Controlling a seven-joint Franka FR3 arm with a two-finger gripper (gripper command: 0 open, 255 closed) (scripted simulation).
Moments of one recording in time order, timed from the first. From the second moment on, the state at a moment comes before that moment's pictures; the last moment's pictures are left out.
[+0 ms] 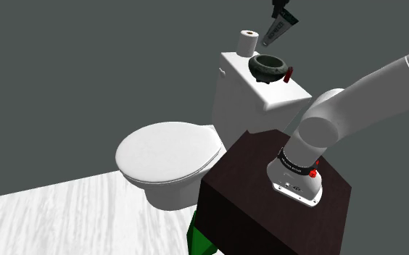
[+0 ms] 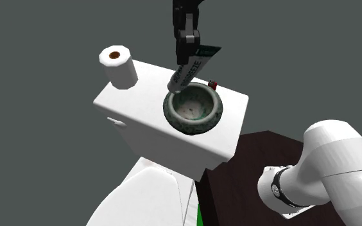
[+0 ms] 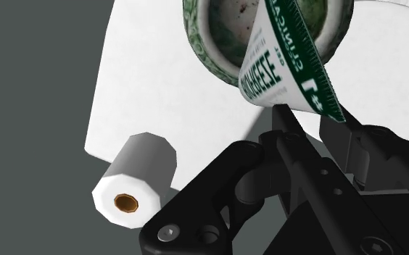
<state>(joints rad) -0.08 -0.51 -0.38 -1.96 -0.23 1.55 -0.37</state>
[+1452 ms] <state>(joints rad) -0.09 -0.55 -0.40 -2.13 -0.25 1.68 -0.35</state>
